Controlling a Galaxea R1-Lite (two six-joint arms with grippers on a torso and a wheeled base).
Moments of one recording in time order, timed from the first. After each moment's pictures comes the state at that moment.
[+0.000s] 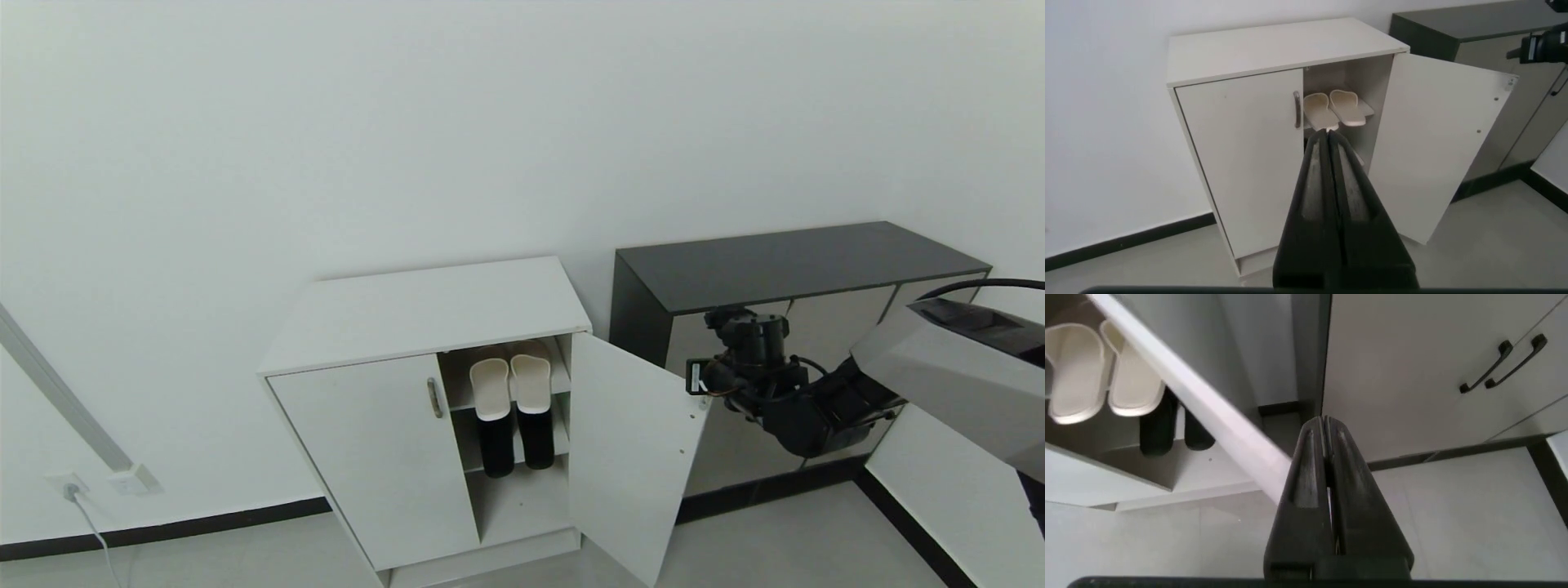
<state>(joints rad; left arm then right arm) 0.00 0.00 0.00 0.00 -0.08 0.01 0.33 2.33 -1.20 -0.77 -0.24 0.13</state>
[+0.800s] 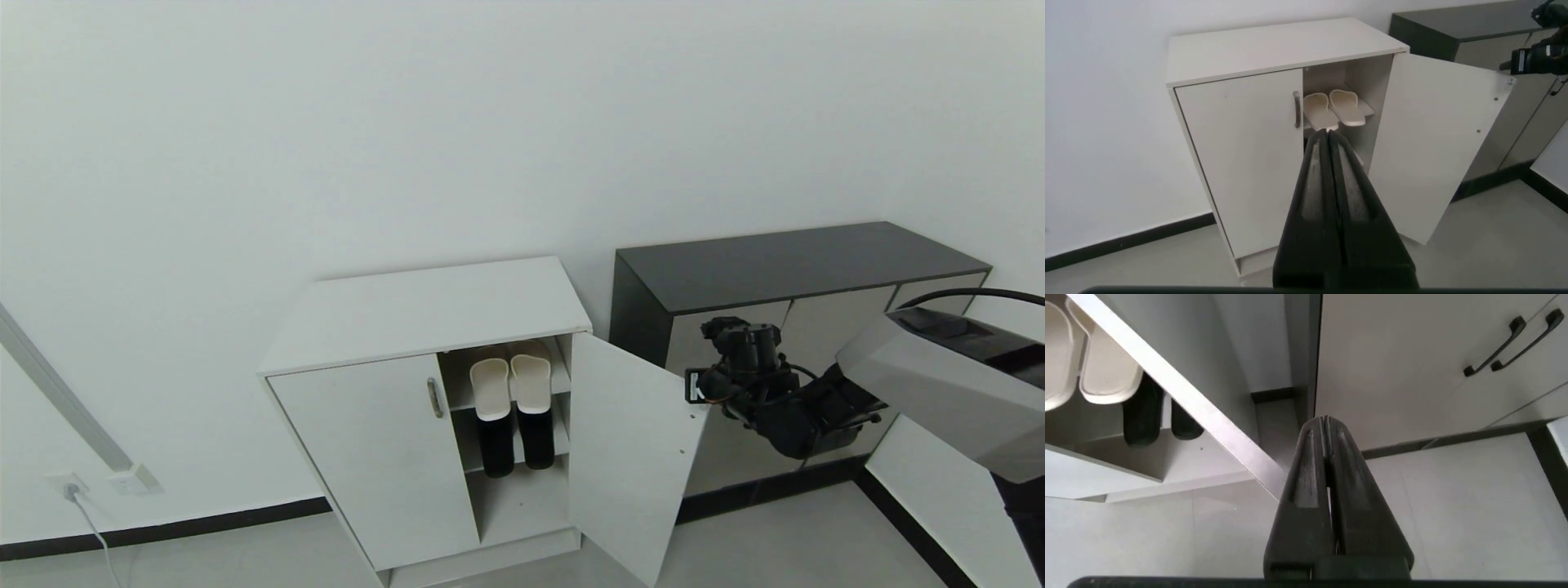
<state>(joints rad) 0.00 0.00 0.00 0.00 -0.08 0.01 0.32 2.39 -1.24 -0.74 -0.23 0.13</state>
